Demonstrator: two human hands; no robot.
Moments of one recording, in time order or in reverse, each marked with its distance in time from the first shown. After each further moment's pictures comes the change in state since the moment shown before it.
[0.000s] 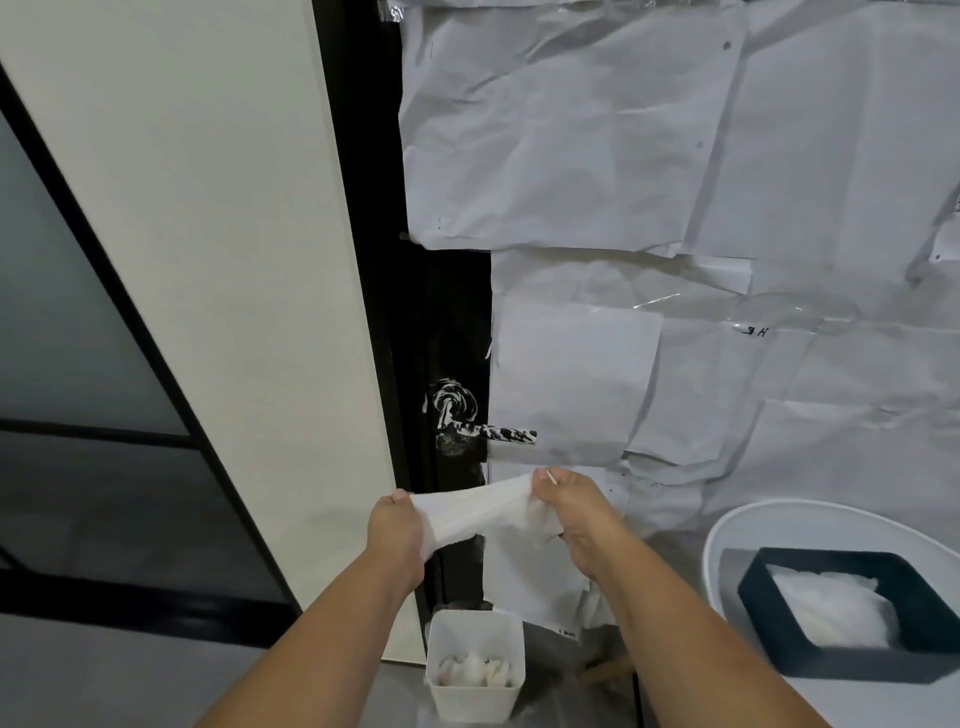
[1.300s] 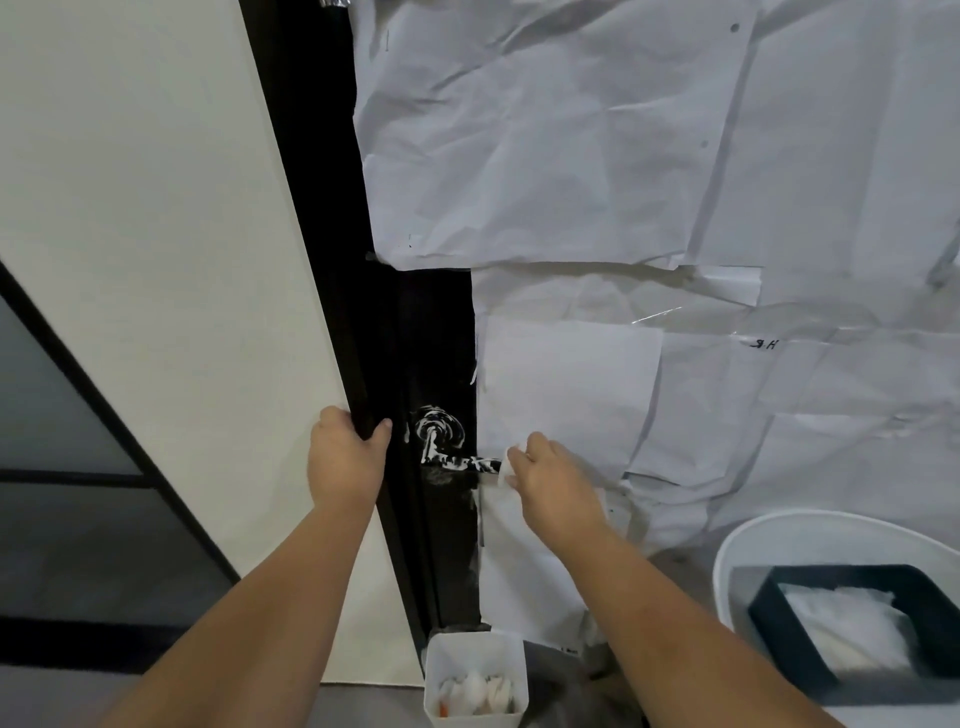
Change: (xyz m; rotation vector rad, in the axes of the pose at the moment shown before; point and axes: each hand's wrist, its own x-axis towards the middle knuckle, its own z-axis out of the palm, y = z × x) left_hand 0.053 0.091 -0.009 0.689 0.272 0.771; right_hand 0.034 -0.010 0.020 -1.340 0.200 -0.775
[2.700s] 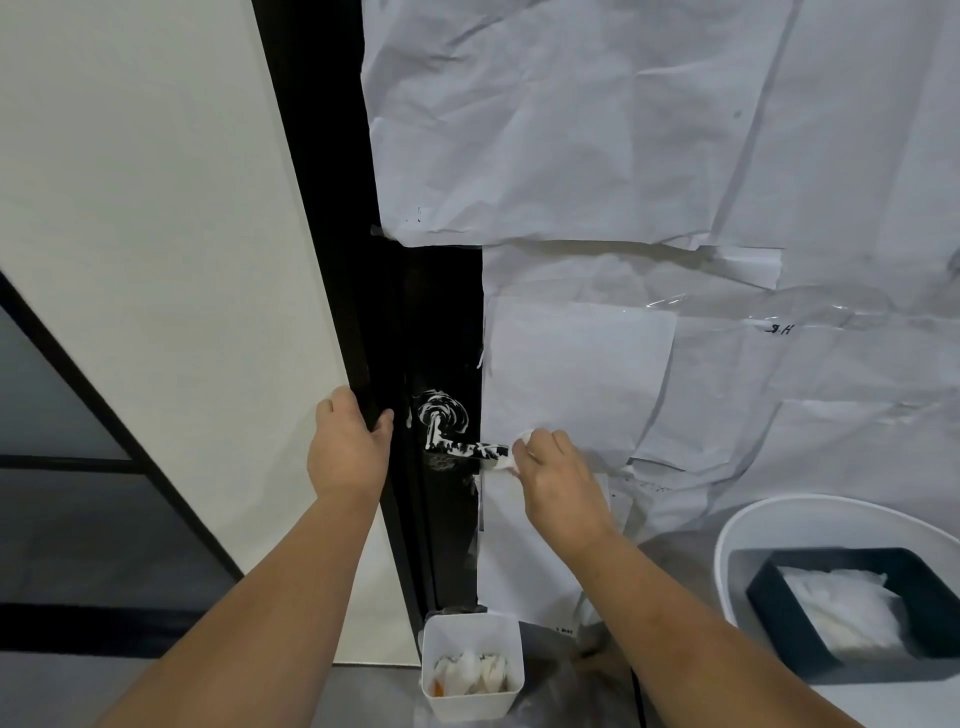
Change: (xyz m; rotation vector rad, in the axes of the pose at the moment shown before) left_hand -0.004 -0.004 0.001 0.154 -0.016 0.103; right_hand -0.012 -0.008 0.009 -0.010 0.180 -0.060
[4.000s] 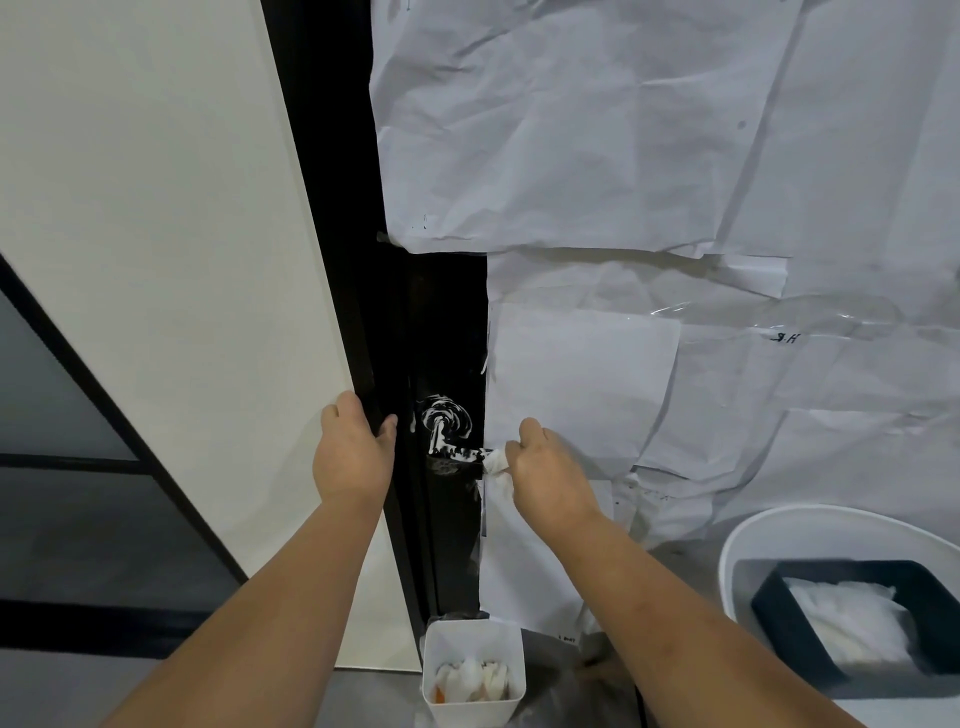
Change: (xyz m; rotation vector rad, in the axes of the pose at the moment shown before) left_hand 0.000 -0.001 0.001 0.016 -0.012 0.009; right_hand 0.026 -0.017 -0.014 -0.002 -0.139 0.032
